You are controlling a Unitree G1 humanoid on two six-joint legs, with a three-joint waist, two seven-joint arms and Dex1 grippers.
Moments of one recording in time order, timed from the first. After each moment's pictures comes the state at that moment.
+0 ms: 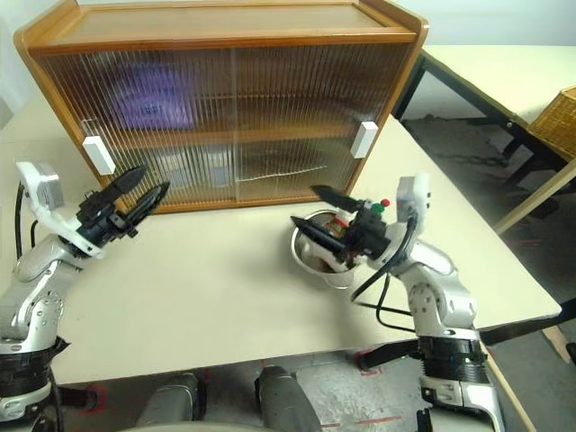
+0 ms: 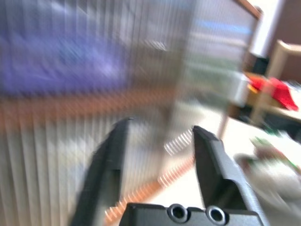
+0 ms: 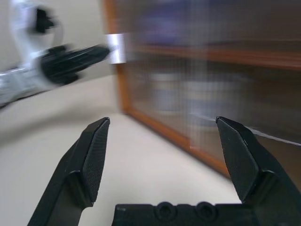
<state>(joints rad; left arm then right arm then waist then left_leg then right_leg) -0.17 0.42 0.17 -0.27 -0.52 0.23 -0.69 -0.27 -0.54 -0.19 0.06 0.67 0.17 1.08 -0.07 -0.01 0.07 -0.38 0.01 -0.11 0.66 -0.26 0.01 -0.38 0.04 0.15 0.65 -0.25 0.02</state>
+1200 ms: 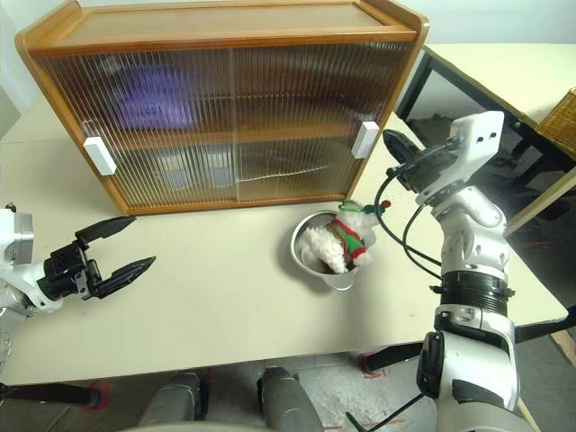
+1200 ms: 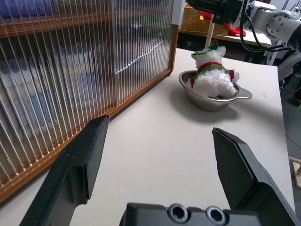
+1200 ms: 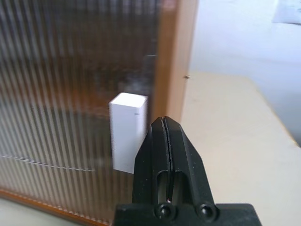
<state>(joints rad) 0.06 0.61 0.22 -0.28 -0.58 0.12 -1.00 -0.61 -0.61 -0.33 0.52 0.41 0.00 0.78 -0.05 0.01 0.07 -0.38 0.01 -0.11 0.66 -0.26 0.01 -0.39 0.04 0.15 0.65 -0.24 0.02</state>
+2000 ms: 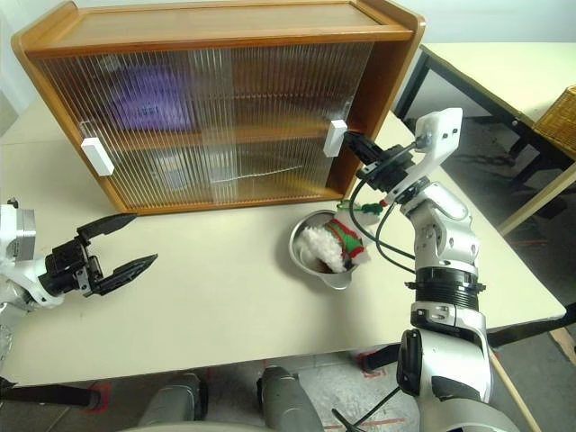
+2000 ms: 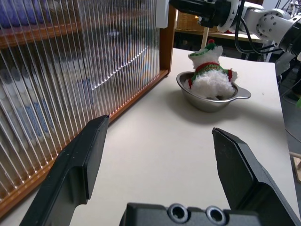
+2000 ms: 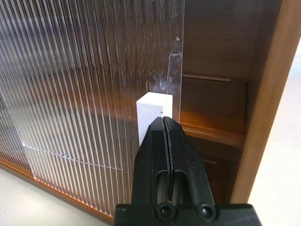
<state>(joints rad) 0.04 0.62 0.21 -0.27 -0.57 0.11 -1.00 -0.62 -0.53 -0.29 0.43 0.43 0.10 0.84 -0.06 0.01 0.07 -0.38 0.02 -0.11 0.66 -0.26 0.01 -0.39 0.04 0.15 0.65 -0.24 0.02</state>
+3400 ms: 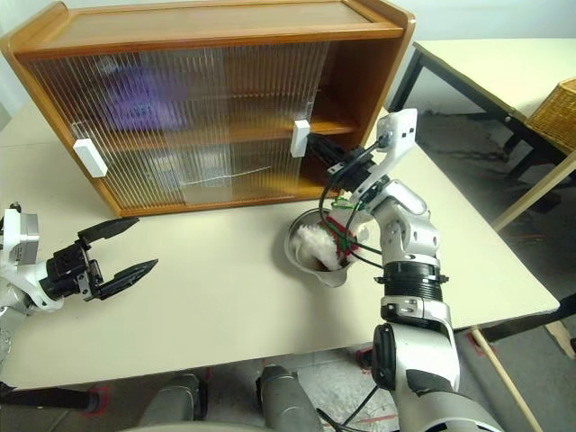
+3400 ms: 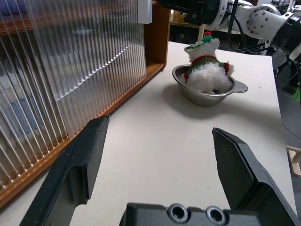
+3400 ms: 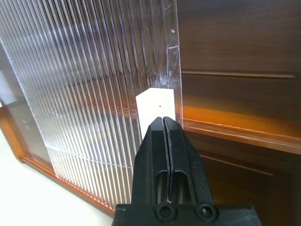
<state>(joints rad) 0.06 0.62 0.21 -0.28 -0.56 0.11 -1.01 -0.67 -0.39 -0.24 0.42 0.44 0.14 0.85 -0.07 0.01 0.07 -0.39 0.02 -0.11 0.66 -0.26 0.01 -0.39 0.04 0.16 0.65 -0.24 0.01</state>
